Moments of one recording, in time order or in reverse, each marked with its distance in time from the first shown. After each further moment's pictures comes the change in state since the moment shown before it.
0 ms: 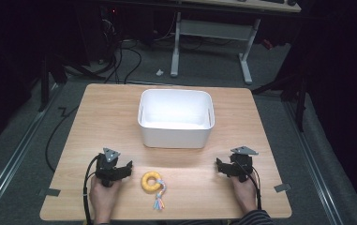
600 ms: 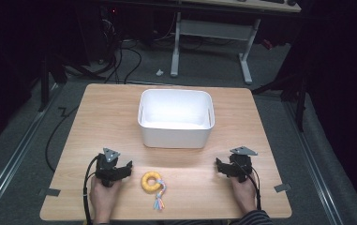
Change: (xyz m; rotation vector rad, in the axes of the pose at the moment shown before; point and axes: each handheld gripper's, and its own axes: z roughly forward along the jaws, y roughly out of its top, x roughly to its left) left arm 0.000 0.000 0.000 0.000 0.002 -0.002; right arm 0.002 0.000 -0.001 -0.006 0.006 -0.008
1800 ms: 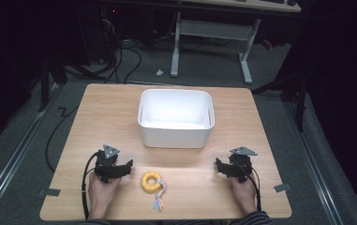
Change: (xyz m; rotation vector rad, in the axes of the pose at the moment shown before) left arm 0.004 0.013 -0.009 0.022 -0.067 0.003; right arm 0.001 0.000 0.000 -0.005 0.004 -0.007
